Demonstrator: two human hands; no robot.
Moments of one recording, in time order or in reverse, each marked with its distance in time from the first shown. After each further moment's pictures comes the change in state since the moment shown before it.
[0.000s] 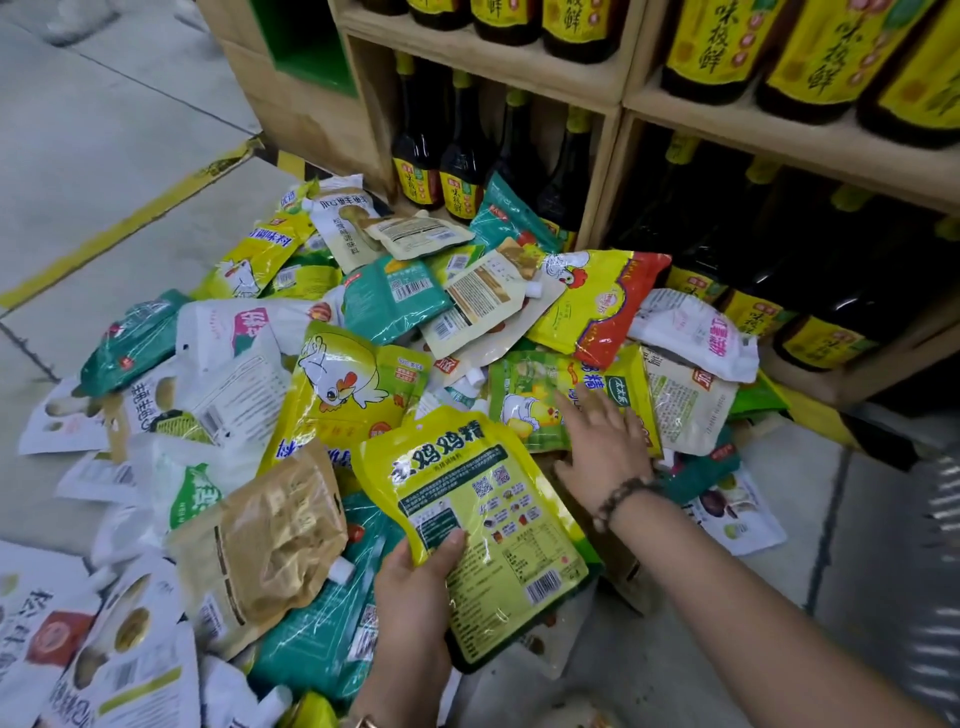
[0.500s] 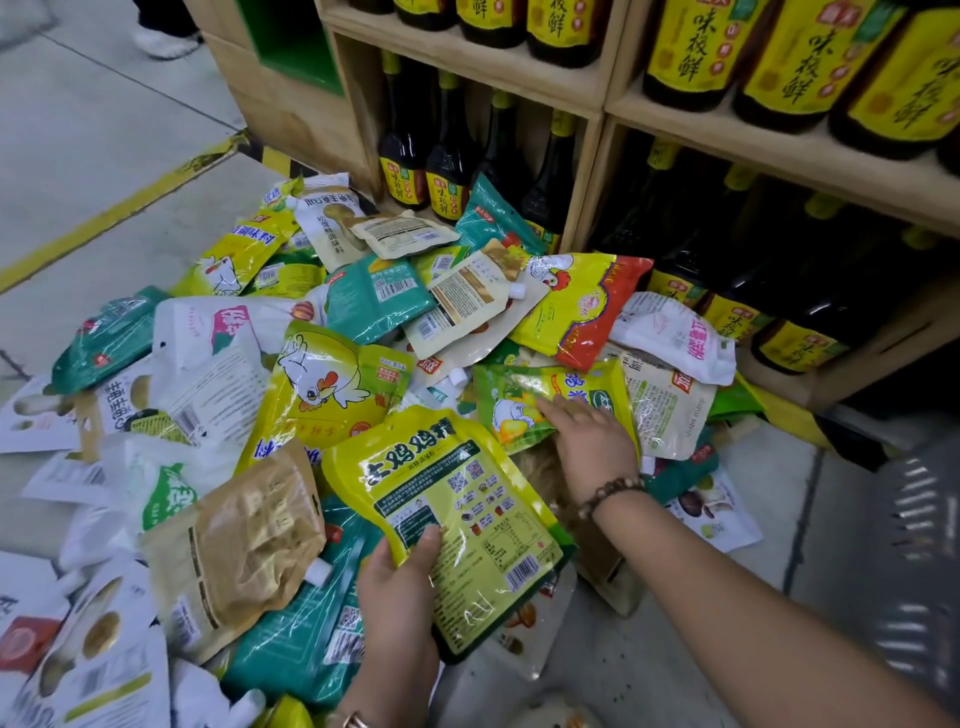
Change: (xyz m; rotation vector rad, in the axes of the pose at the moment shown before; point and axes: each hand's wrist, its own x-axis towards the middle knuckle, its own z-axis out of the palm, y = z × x) left_hand 0.002 -0.009 0.008 -0.065 0.100 0.048; right_hand 0.011 0.014 0.014 0.054 0.189 -0.060
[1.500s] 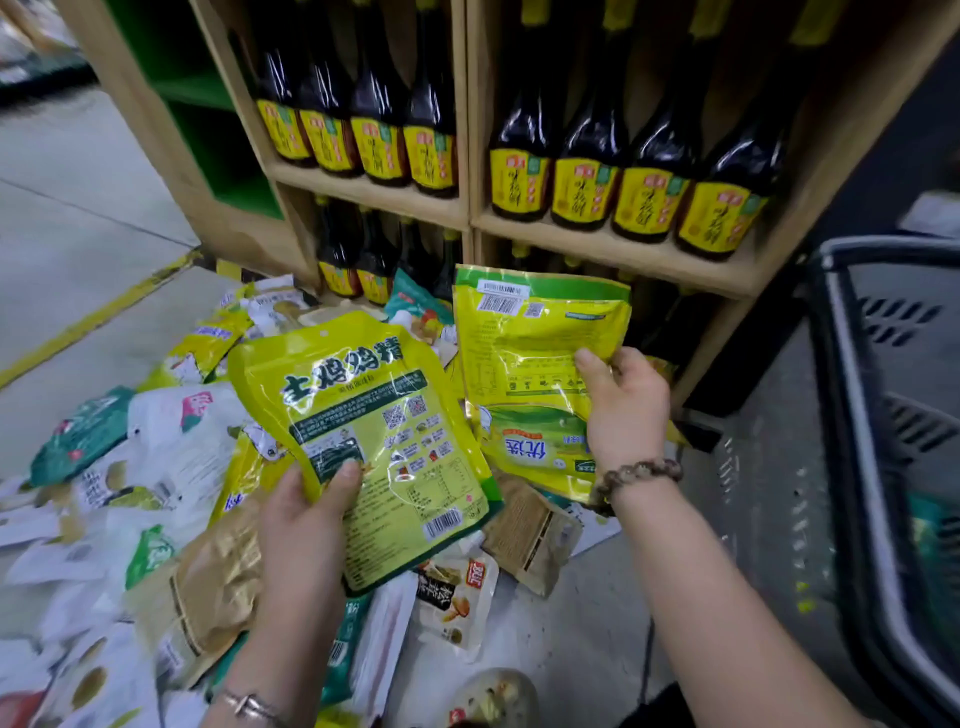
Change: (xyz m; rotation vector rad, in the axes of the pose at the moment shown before) left_hand -0.101 0.089 0.015 0.086 -0.276 0.484; right_hand -0.098 -0.015 -0.232 0.984 0.657 0.436
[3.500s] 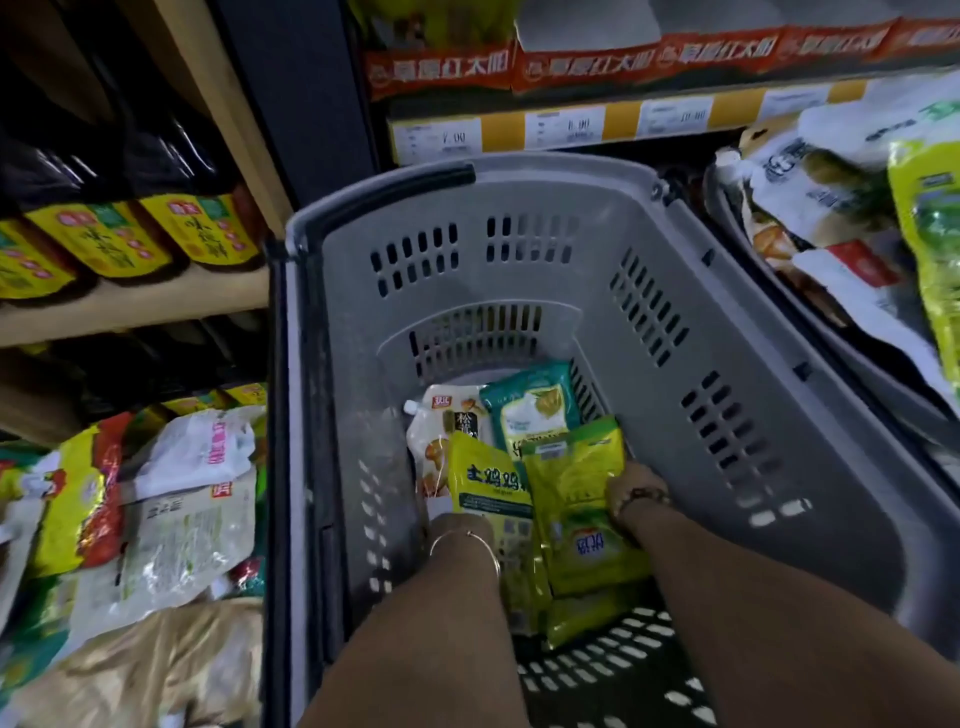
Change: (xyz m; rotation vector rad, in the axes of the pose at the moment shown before) left_hand -0.161 -0.209 0.364 1.750 -1.069 -0.101; right_hand 0.029 0.240 -0.350 -0.734 0.068 1.083
